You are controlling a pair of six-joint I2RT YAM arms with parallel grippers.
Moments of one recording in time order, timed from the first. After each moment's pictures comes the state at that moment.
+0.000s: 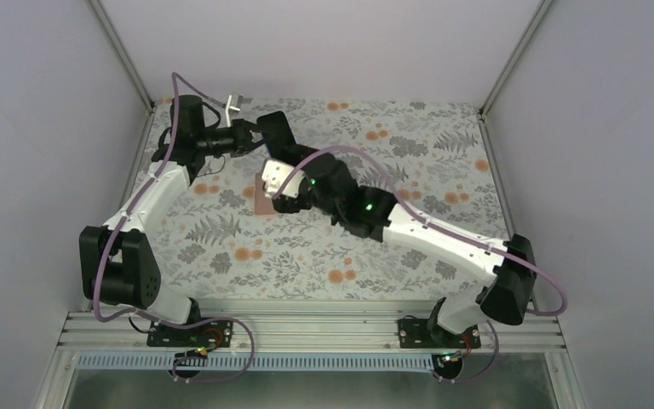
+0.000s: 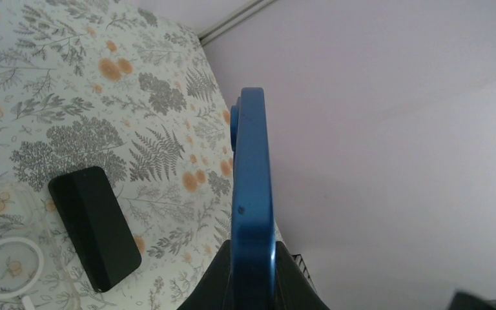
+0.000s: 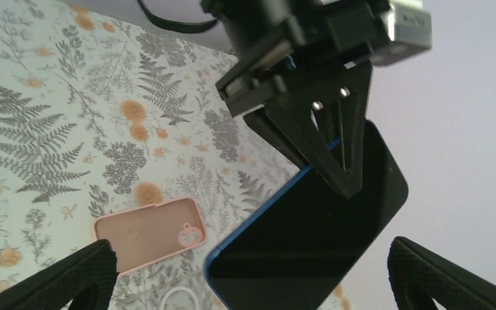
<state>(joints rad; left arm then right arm) -0.12 1.50 1.19 -0.09 1.03 -0.72 1.07 1.49 1.30 -0.17 0.31 -0.69</state>
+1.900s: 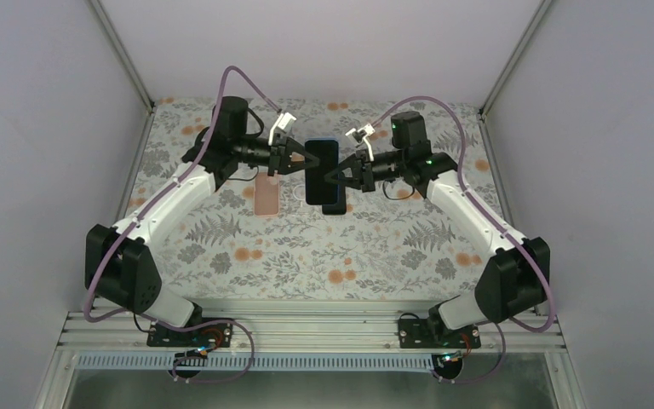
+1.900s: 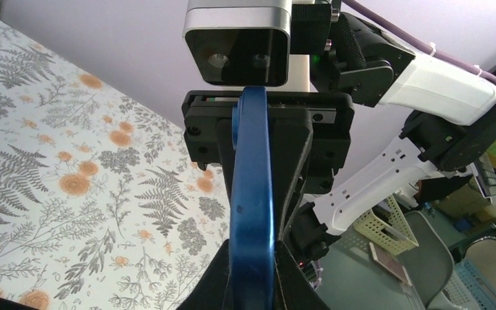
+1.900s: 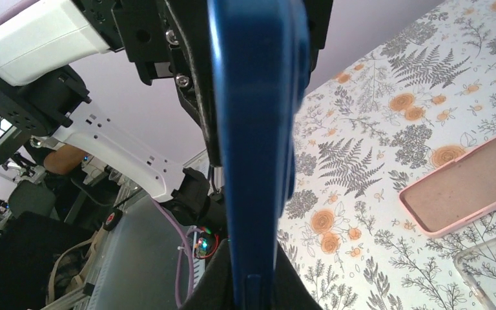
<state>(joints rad) -0.40 1.49 1.27 -0.15 1.19 -0.27 0.40 1.46 1.25 -0.41 -1.18 0.06</state>
